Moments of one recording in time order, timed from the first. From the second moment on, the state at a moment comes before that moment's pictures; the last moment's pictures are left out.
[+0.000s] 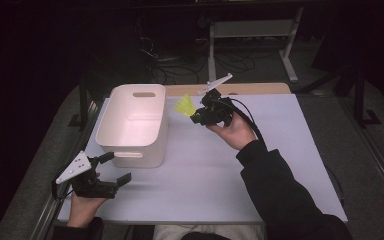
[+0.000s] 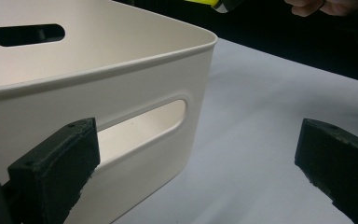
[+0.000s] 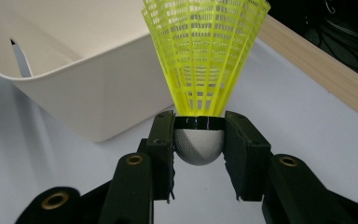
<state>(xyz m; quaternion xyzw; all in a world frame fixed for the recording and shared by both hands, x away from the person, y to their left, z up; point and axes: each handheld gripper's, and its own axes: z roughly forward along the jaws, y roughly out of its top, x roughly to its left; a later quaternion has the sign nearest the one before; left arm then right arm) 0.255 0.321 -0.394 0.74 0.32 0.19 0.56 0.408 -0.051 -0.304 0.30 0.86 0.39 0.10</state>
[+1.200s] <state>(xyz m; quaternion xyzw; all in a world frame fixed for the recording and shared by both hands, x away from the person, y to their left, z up) 0.255 0.321 -0.394 0.74 0.32 0.19 0.56 0.404 -0.022 -0.269 0.25 0.88 0.39 0.11</state>
